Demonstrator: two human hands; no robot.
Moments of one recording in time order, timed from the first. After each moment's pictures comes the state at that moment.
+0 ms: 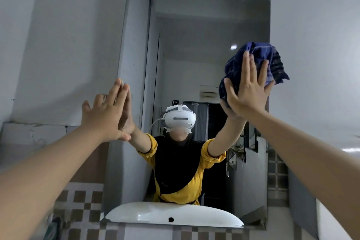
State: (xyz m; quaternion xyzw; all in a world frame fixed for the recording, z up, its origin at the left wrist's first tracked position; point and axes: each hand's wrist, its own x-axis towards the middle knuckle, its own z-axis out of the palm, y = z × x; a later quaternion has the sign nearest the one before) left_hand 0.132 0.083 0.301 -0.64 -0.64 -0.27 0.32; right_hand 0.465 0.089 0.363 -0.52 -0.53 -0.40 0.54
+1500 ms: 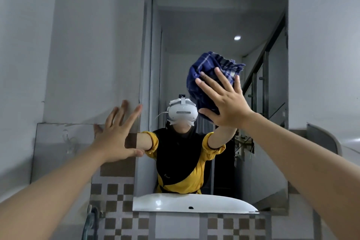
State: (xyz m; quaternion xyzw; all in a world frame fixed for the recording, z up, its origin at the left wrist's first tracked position) left_hand 0.073 0.102 0.253 -0.76 -0.55 -0.31 0.17; right_hand 0.396 0.099 0.331 -0.39 -0.69 -0.54 0.30
